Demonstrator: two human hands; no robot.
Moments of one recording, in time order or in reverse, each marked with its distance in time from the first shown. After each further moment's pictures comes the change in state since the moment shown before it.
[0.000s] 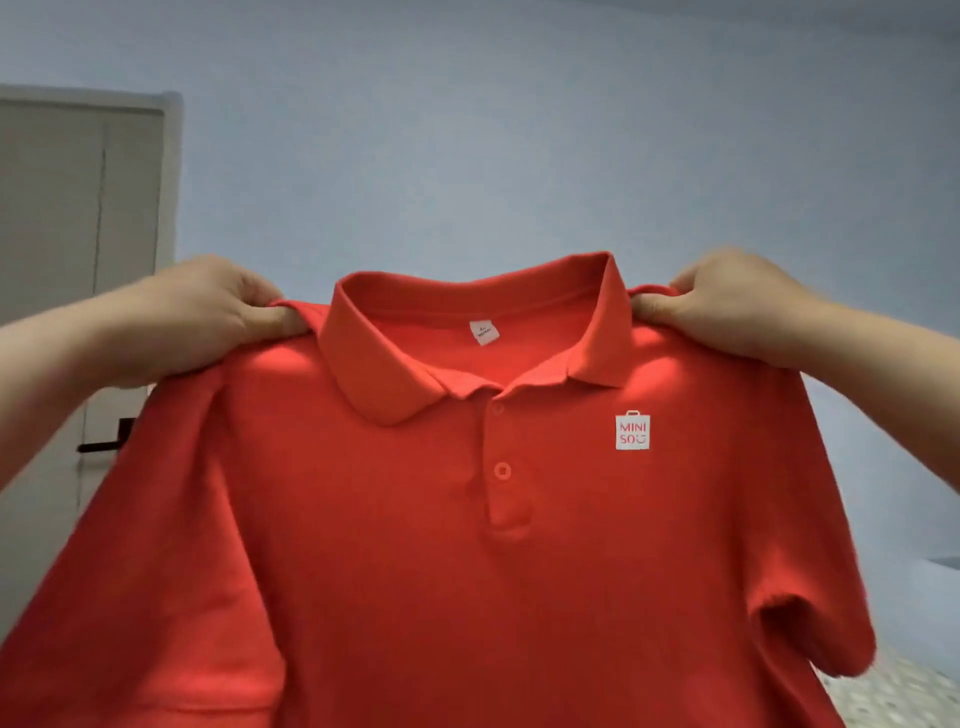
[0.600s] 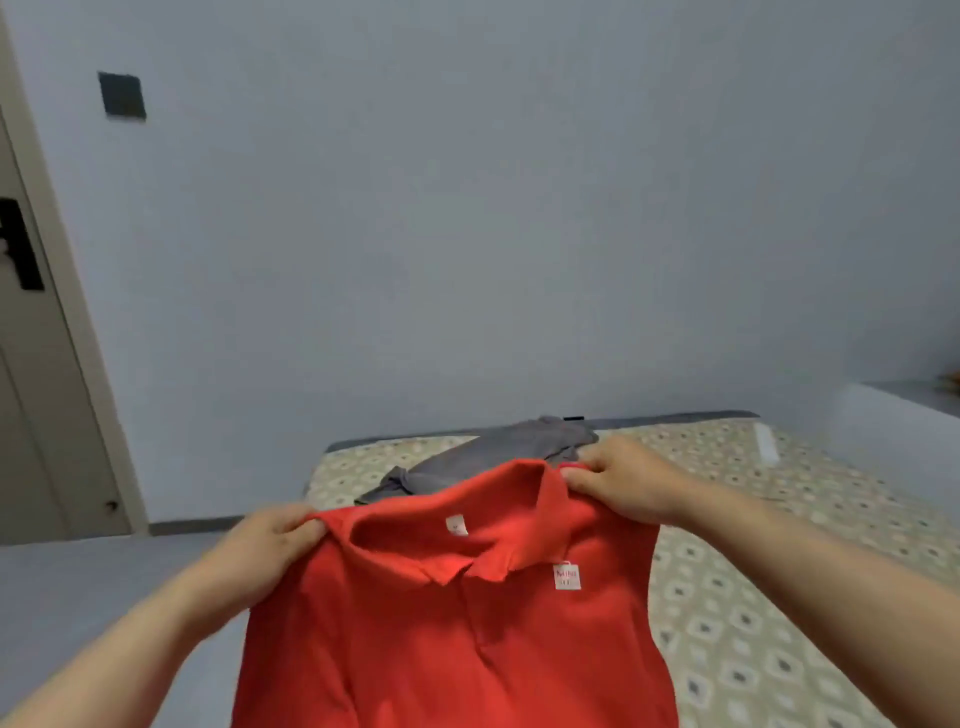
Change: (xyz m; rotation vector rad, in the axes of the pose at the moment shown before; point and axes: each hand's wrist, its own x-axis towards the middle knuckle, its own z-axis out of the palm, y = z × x) left_hand -0.188 -0.181 0.339 -0.369 -0.592 -0.546; right_hand -0.190 0.072 0.326 0.290 -0.828 0.081
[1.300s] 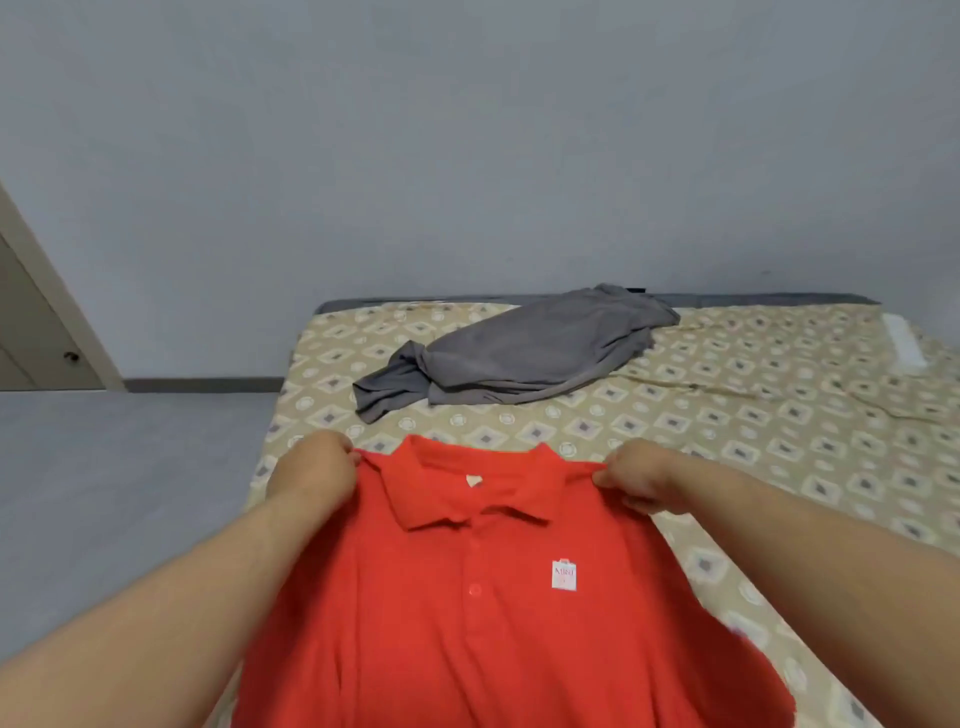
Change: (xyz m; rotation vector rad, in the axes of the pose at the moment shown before) left_hand 0.238 -0.168 0.120 0.378 0.124 -0.311; right_hand 0.188 0.132 0.226 0.346 -0.341 0.713
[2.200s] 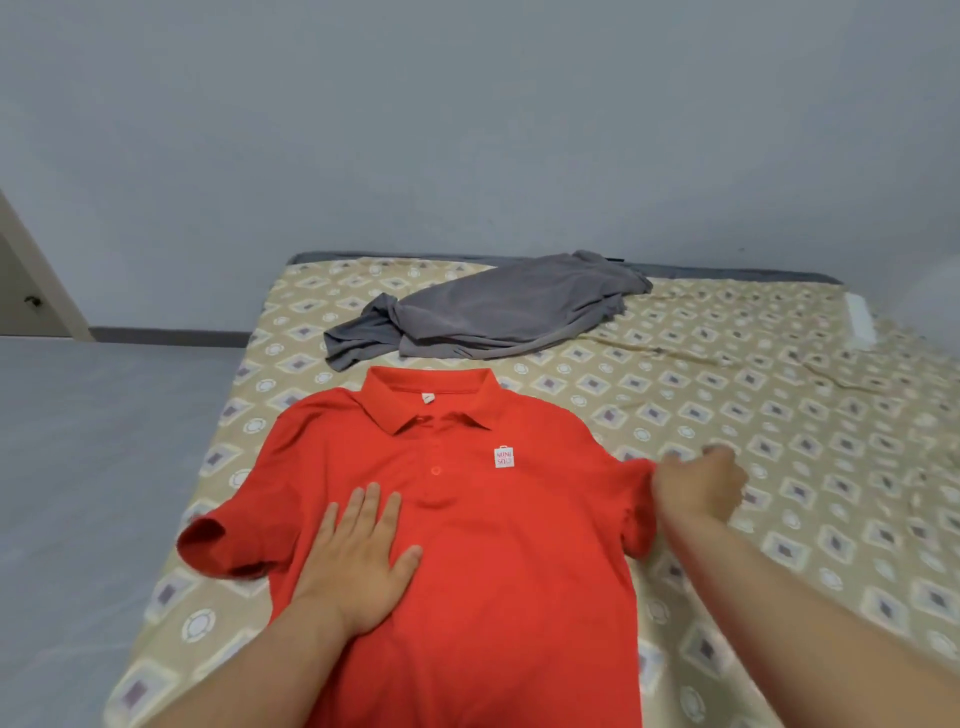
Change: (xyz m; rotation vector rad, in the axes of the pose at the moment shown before) left_hand -0.125 -0.017 0.126 0.439 -0.234 0.278; right_hand -0.028 0.104 0.015 0.270 0.953 0.146
